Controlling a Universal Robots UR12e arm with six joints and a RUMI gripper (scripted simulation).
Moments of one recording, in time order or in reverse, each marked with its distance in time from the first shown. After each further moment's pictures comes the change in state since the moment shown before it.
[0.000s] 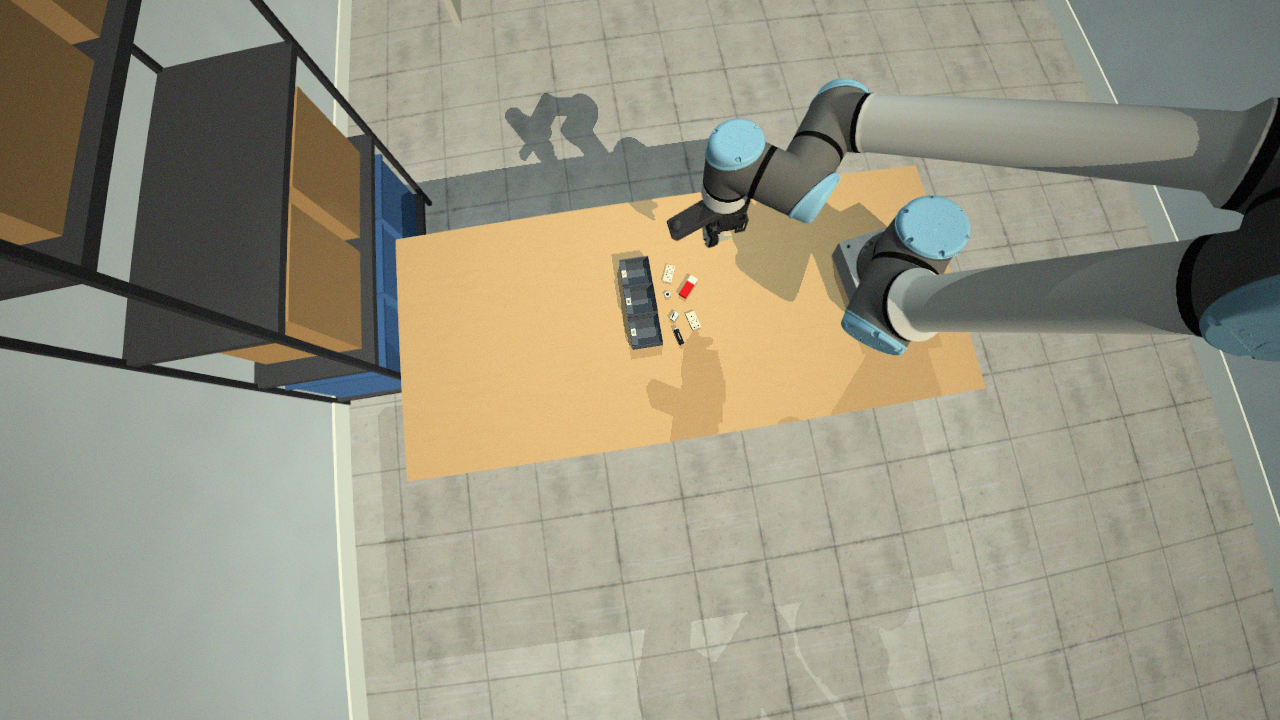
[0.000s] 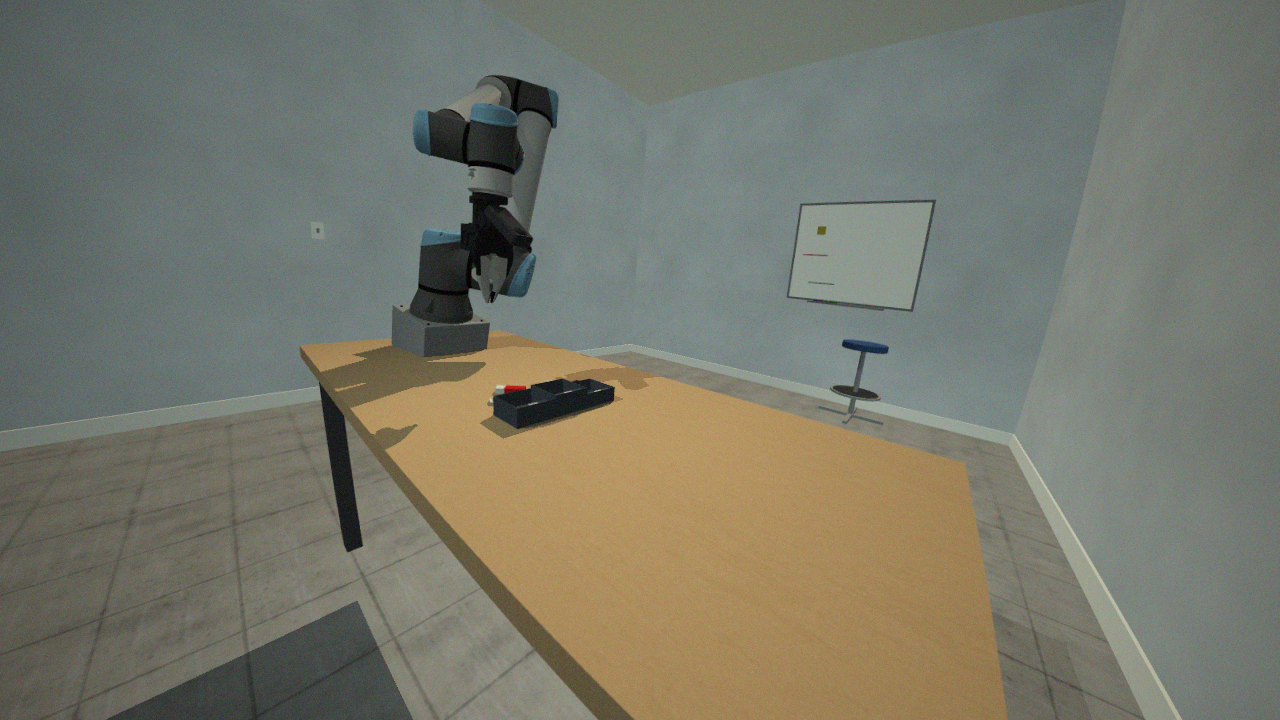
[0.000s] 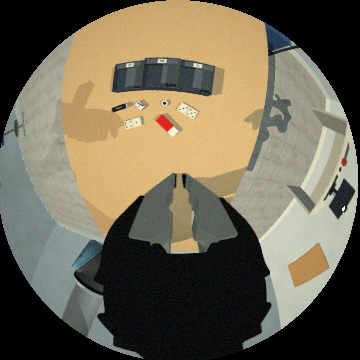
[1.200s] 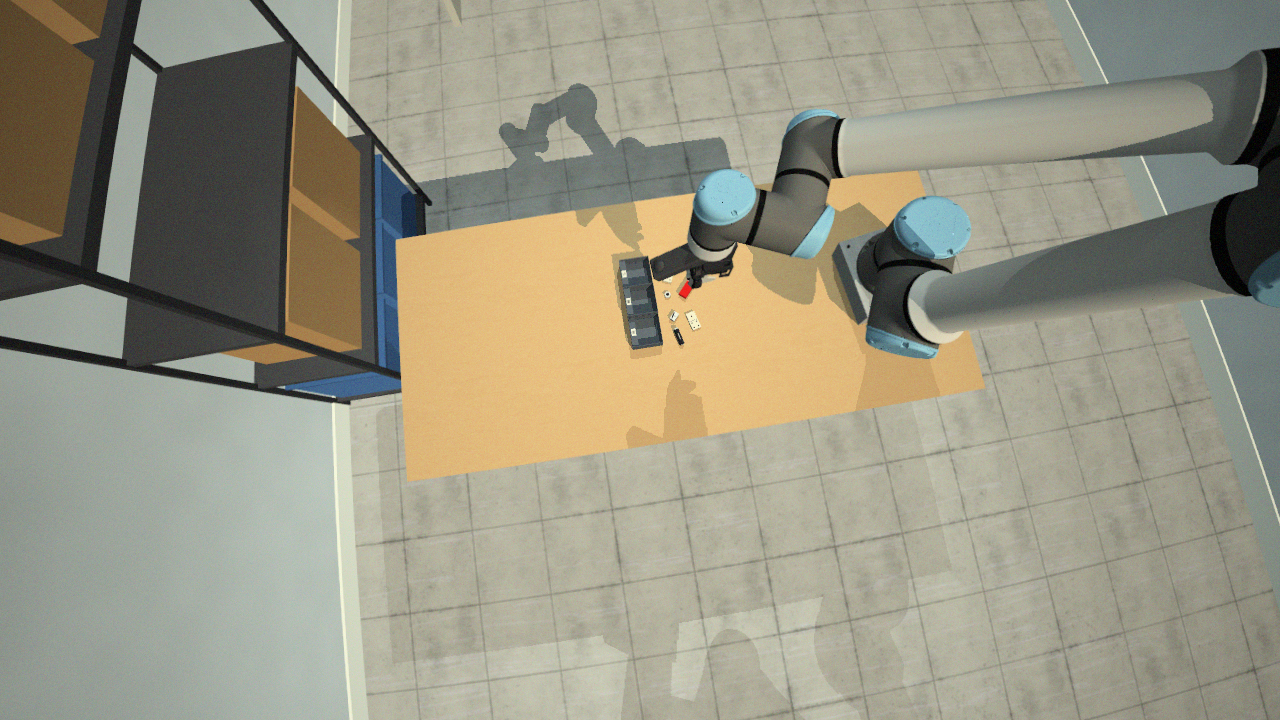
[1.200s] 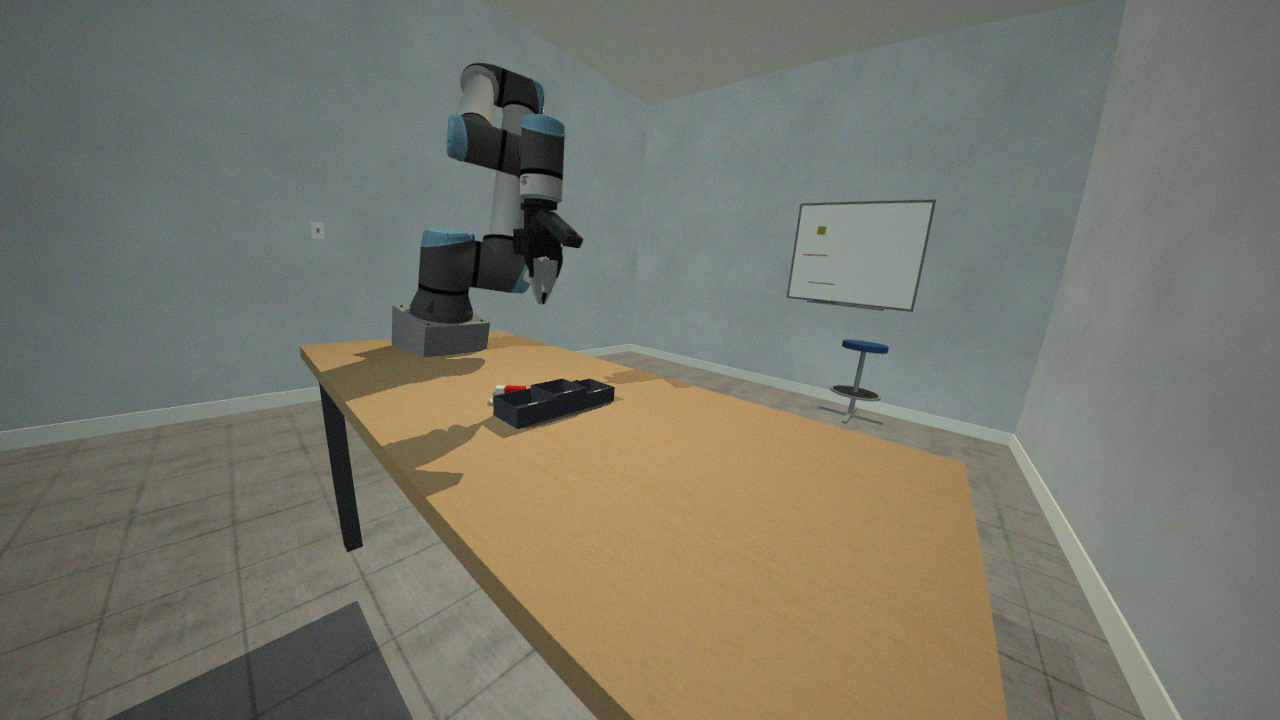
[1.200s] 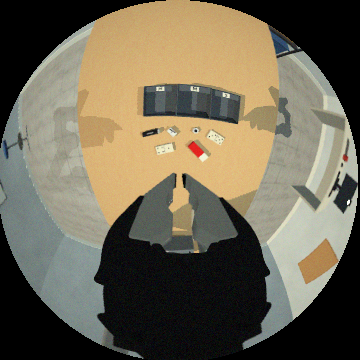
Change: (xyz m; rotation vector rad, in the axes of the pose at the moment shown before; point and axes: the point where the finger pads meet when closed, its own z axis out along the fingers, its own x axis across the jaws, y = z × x) arm -0.090 -0.064 -0.007 0.058 -0.005 0.066
